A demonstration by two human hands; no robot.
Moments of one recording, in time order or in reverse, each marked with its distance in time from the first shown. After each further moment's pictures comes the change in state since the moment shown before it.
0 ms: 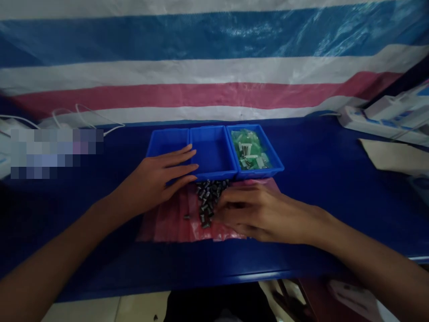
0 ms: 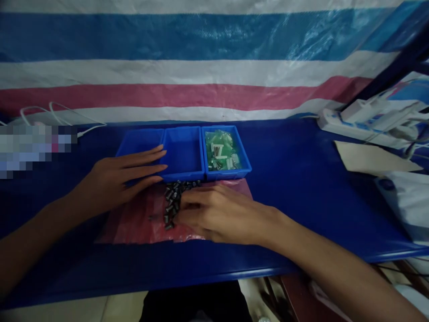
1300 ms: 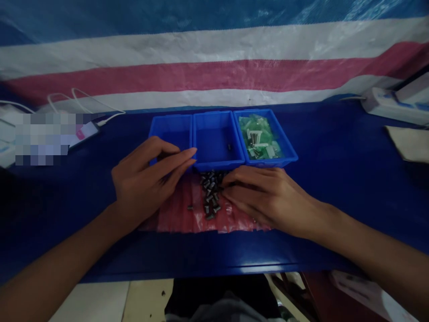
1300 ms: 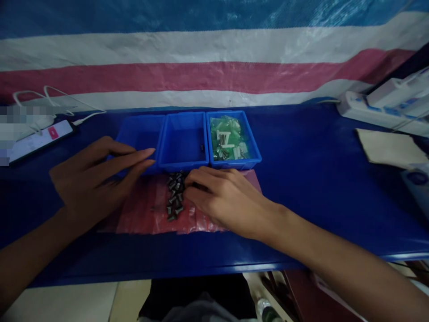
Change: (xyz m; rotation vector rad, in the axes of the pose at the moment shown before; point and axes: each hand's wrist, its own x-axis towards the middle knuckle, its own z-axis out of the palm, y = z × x) left_hand -0.005 0.031 0.004 0.200 0.385 -0.112; right_hand 0.001 0.001 0.012 -0.250 0.254 0.059
